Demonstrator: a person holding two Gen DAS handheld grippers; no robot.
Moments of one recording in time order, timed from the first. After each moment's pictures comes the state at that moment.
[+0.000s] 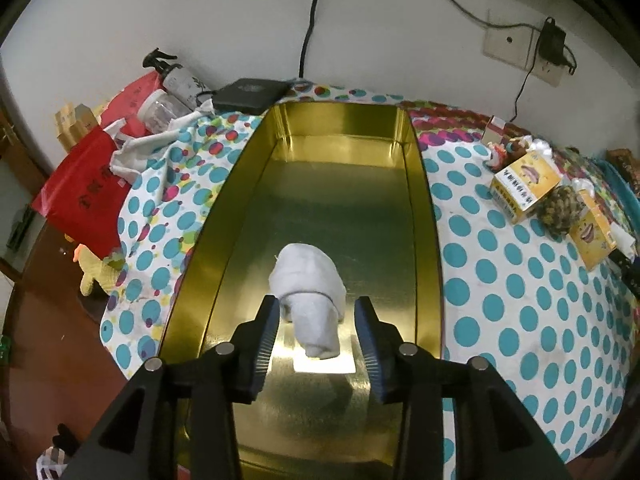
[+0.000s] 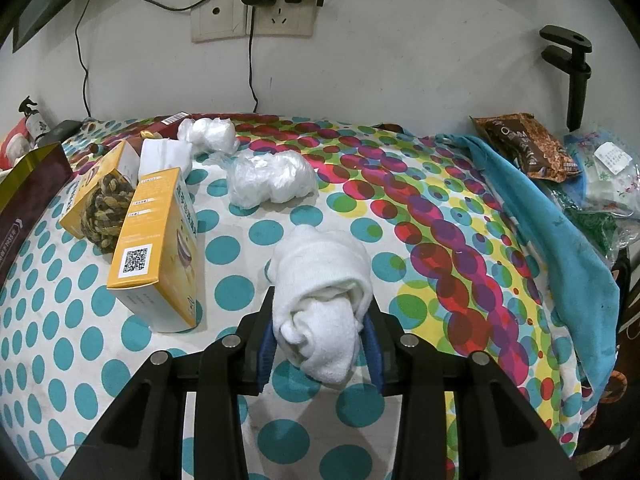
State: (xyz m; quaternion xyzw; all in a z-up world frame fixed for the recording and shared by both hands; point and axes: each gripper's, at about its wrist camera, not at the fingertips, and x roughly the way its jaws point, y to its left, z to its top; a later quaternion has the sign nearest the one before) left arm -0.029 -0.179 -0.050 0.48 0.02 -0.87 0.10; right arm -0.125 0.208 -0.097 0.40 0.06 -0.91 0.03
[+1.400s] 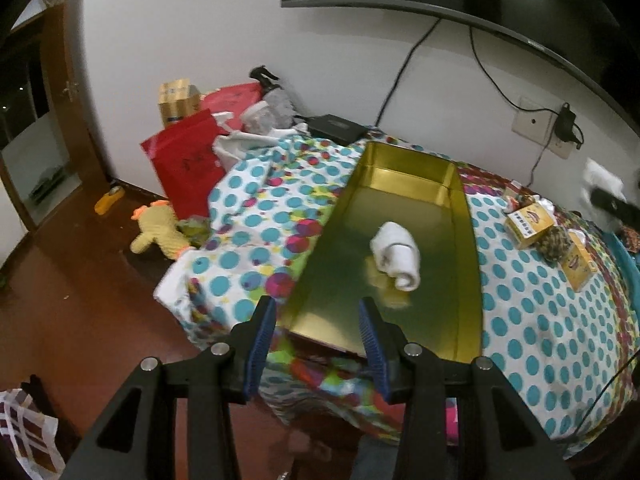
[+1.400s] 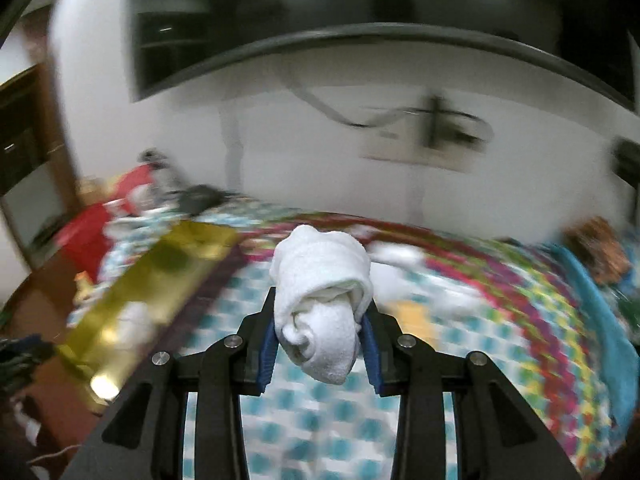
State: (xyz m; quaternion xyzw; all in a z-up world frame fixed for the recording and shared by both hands) left arm 0.107 -0.231 -0.016 0.38 0.08 -0.91 0.18; right arm -0.065 0.069 0.023 0.31 0.03 -0.92 0.23
